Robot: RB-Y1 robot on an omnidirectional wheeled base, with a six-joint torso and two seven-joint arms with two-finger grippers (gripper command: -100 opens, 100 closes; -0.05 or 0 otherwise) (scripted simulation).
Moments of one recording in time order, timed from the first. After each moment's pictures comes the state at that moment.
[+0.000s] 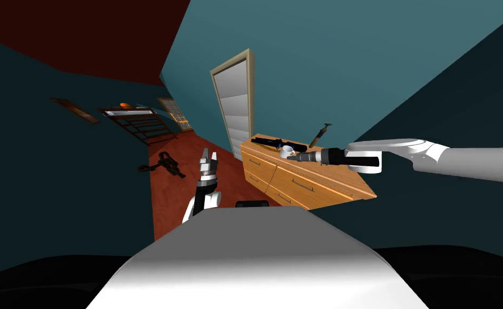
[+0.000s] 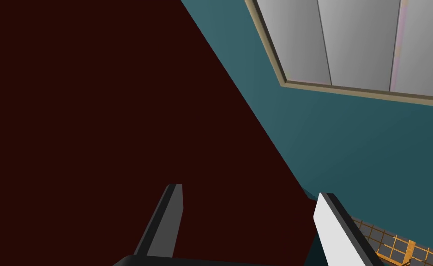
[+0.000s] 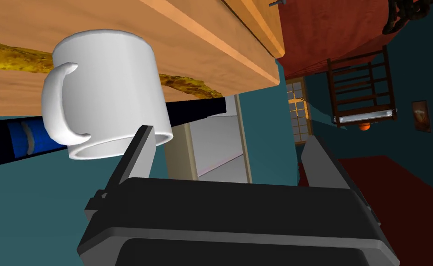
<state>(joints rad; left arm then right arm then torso) 0.46 -0.01 -0.05 -2.25 -0.12 -0.41 0.05 0.41 -2.03 0.07 -1.91 -0.11 -0.40 -0.20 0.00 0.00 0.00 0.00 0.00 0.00</state>
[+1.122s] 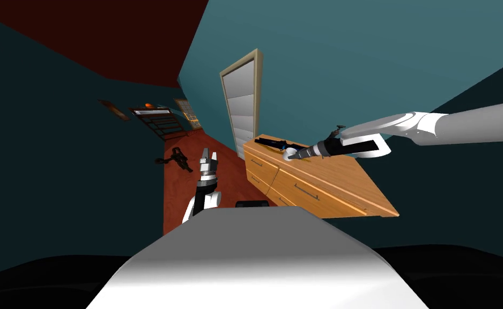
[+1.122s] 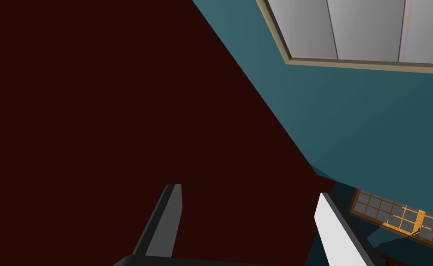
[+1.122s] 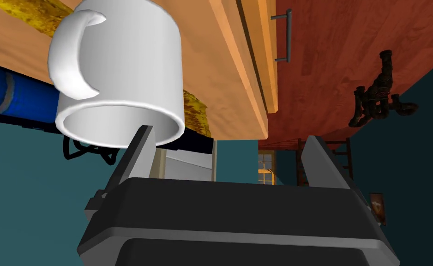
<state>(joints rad) 0.46 -0.01 -0.05 -2.25 -0.12 -0.41 0.05 0.43 -2.40 0.09 -1.89 -0.15 -0.41 -0.24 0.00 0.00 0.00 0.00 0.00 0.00</state>
